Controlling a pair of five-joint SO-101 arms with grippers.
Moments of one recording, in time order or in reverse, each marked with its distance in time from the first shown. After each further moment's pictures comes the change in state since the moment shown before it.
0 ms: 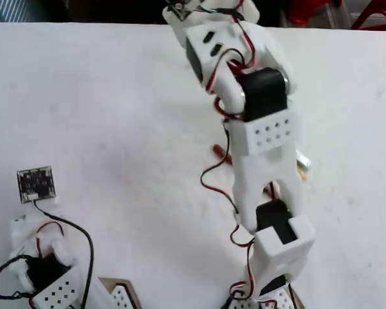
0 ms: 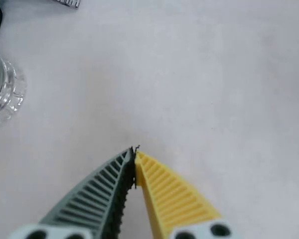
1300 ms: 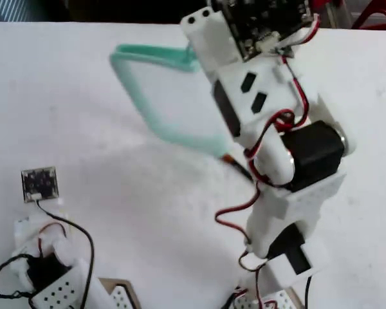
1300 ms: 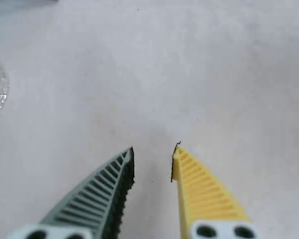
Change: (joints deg) left arm 1.4 0.0 0.0 2.6 0.0; right arm -3.3 -10.9 -6.3 11.5 -11.2
